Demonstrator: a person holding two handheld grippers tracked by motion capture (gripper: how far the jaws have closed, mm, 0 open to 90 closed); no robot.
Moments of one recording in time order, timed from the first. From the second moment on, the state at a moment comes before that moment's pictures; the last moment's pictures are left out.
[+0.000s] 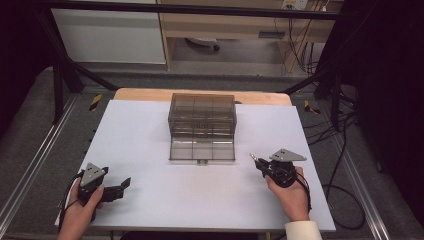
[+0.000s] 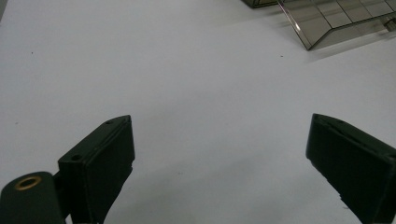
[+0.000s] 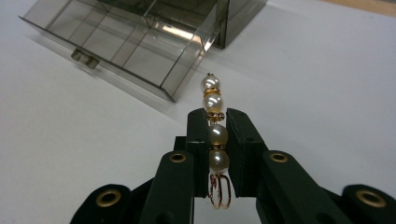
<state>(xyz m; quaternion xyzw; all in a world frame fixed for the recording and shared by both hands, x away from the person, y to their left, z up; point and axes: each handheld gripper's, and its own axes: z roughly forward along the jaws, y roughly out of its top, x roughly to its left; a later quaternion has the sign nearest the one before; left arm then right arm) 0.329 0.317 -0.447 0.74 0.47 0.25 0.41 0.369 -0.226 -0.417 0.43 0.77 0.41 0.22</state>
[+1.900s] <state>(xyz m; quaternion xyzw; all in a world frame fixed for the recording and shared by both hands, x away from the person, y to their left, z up) 0.327 0.317 -0.449 0.74 0.47 0.25 0.40 0.421 -0.200 -0.378 0.39 0.77 0.46 0.23</state>
